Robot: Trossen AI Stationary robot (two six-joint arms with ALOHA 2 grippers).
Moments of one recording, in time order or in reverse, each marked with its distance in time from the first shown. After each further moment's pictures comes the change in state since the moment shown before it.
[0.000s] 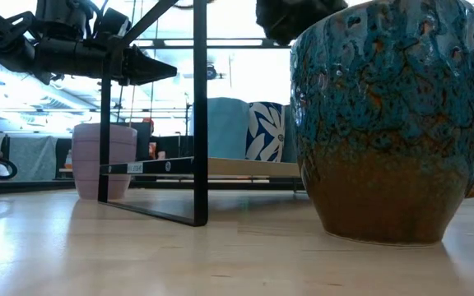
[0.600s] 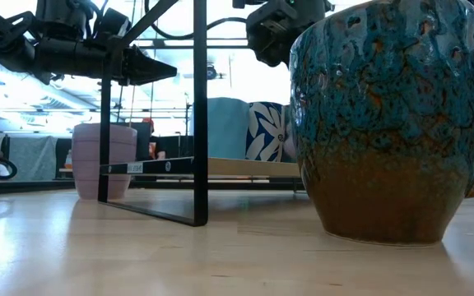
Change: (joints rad) left arm 0.000 0.000 0.000 -0.001 0.000 0.000; right arm -0.075 0.046 -0.005 0.022 -0.021 -0.083
